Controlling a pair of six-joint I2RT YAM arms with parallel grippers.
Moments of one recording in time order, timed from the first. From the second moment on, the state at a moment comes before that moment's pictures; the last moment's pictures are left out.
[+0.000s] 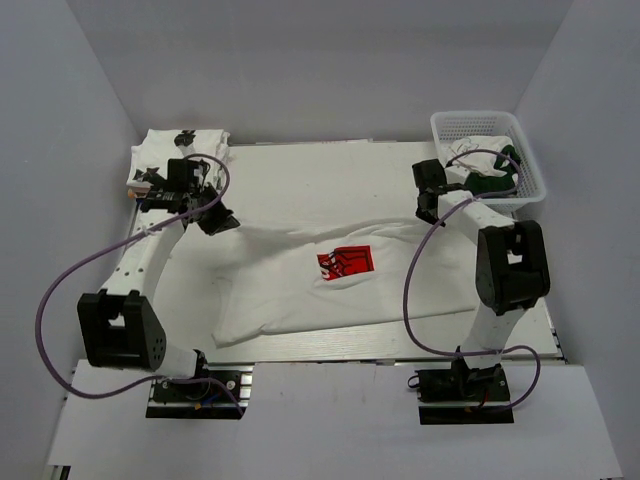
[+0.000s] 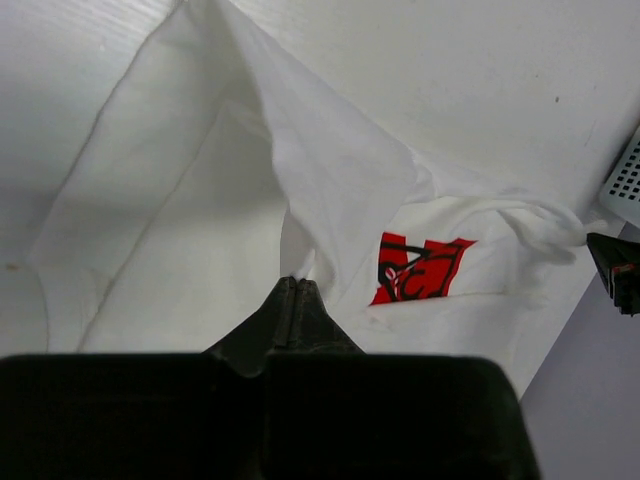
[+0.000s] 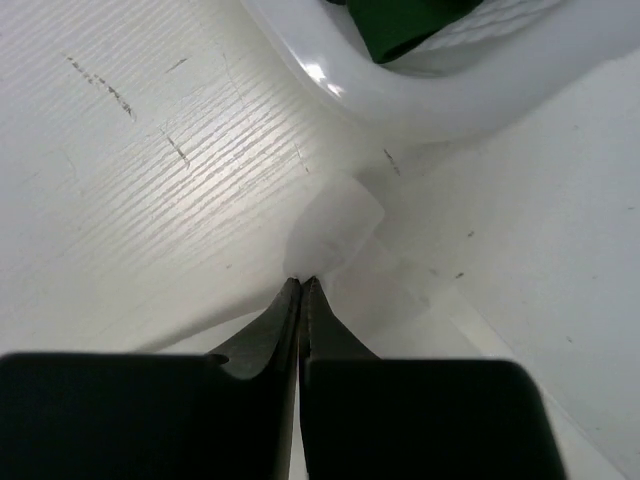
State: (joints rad) left arm -0.07 1.45 1.23 -0.70 0.22 -0.67; right arm 0.24 1.85 1.28 -0.48 0.51 0.64
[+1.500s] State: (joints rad) left arm -0.08 1.04 0.81 -1.07 0.35 -0.67; right arm 0.24 1.47 0.84 -0.42 0.56 0.59
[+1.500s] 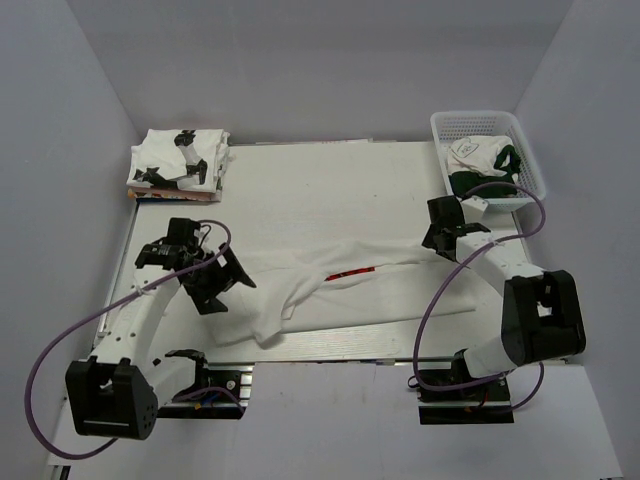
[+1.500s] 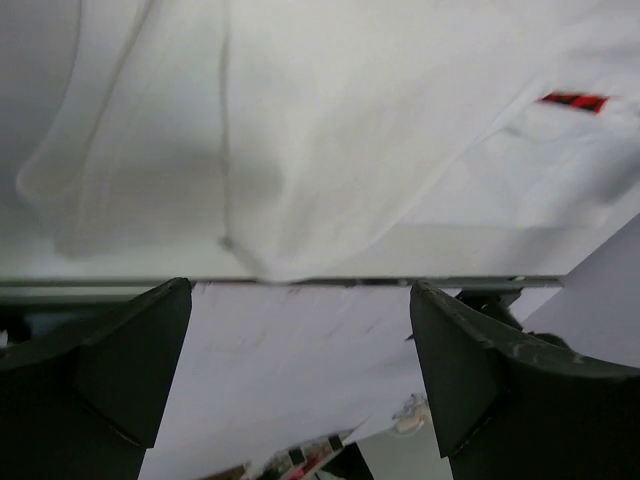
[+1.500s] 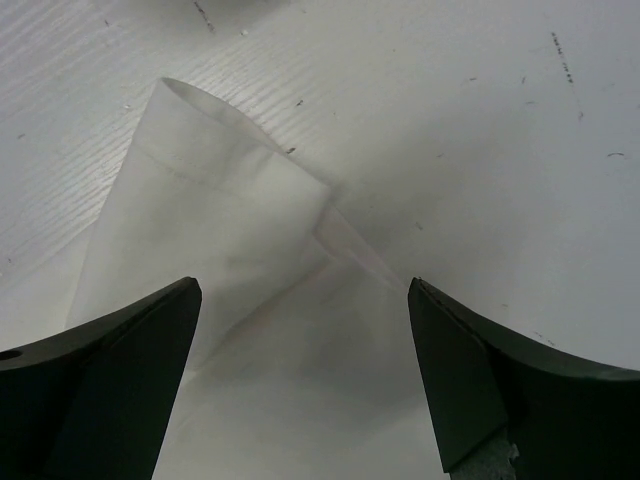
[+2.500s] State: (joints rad) left arm -0.08 1.75 1.03 -0.51 0.15 -0.69; right arm 0.17 1.69 0.93 -0.11 0.39 0.16
